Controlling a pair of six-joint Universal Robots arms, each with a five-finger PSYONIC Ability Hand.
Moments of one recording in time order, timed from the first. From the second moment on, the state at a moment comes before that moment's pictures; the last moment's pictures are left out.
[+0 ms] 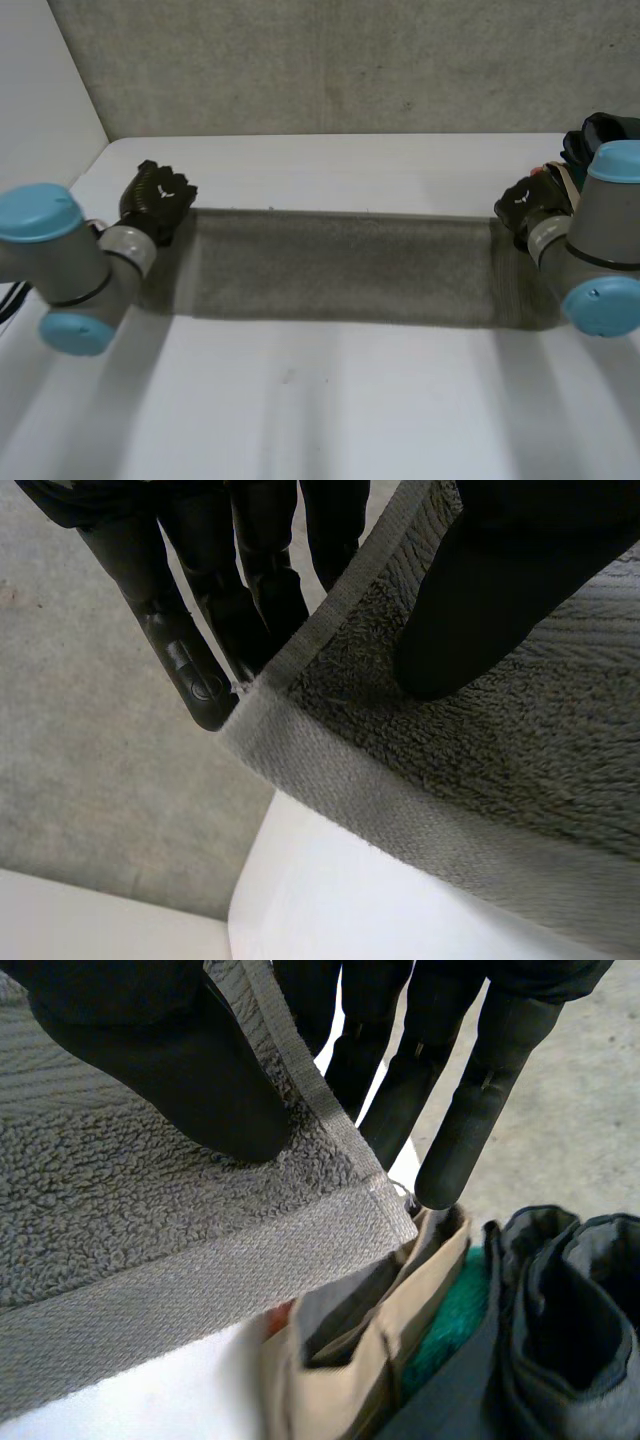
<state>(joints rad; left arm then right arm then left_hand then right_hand) 4.47 -2.21 -1.44 3.60 -1.42 3.99 1.81 -0.89 1.23 -0.06 1.59 2.19 1.17 1.20 1.19 1.20 0.98 1.13 1.19 1.20 1.20 1.03</state>
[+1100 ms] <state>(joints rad) 4.37 -2.02 -1.64 3.68 -1.49 3.67 1.68 -1.06 1.59 -0.09 1.42 2.71 0.19 0.21 0.22 0.20 0.05 0.59 0.59 0.59 0.59 0.42</state>
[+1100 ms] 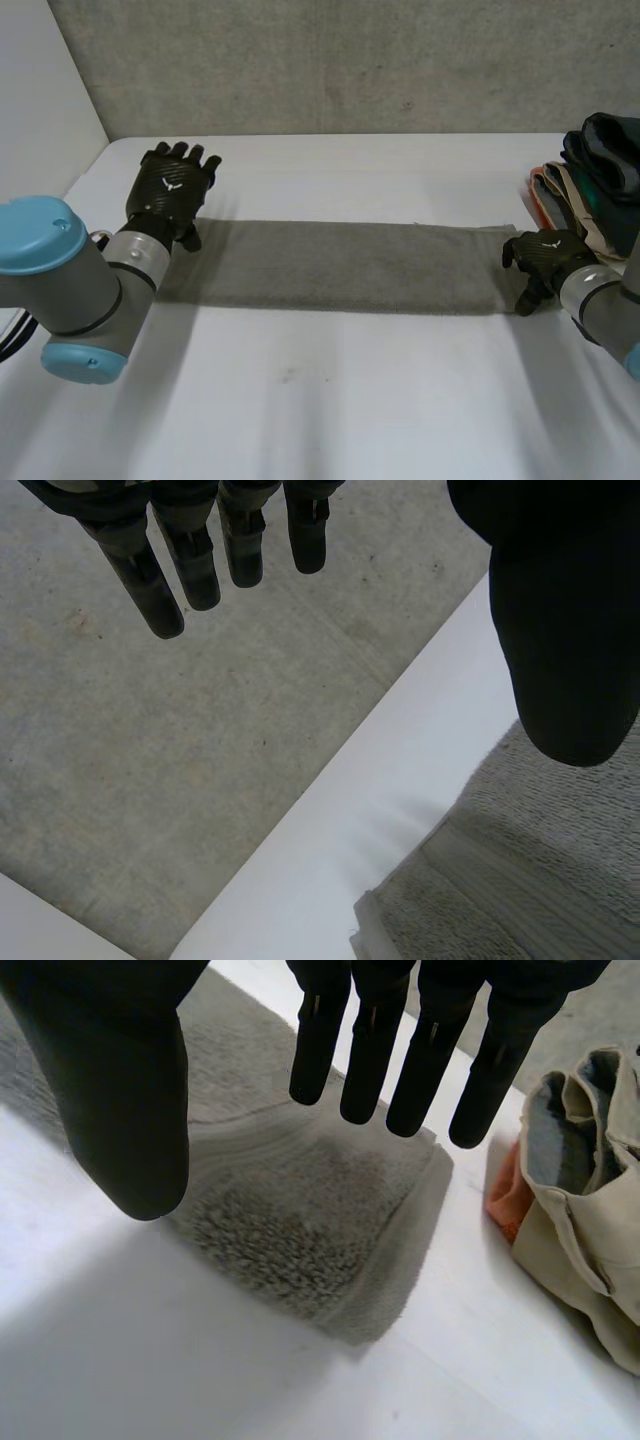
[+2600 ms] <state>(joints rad) 4.05 -2.20 -1.44 3.67 -1.54 3.44 2.04 -1.09 1.64 -0.22 1.48 2.73 0.19 0.21 0.22 0.20 0.05 0.28 0.29 0.29 0.29 0.12</state>
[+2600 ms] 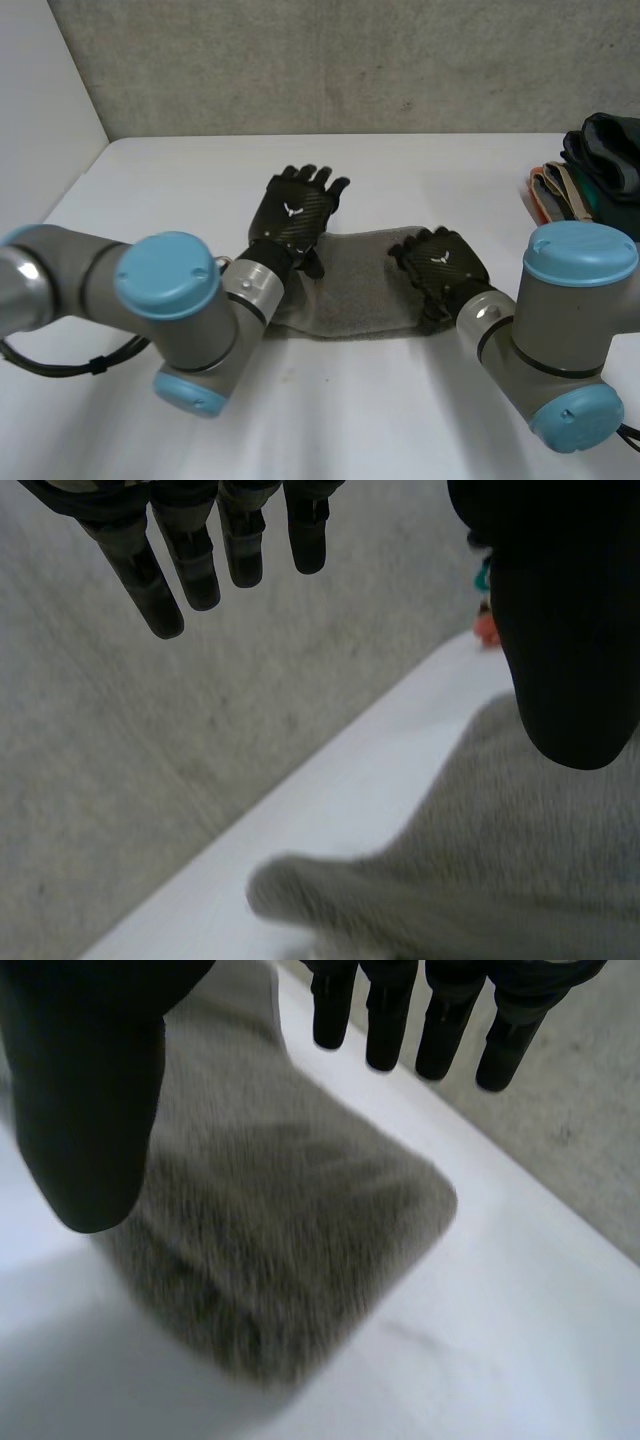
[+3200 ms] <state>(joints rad) 4.06 -1.92 -1.65 3.40 -1.92 3.62 1.98 -1.23 1.75 -0.33 1.58 2.28 0.19 0.21 0.21 0.20 0.05 1.12 1.18 1.19 1.20 0.98</state>
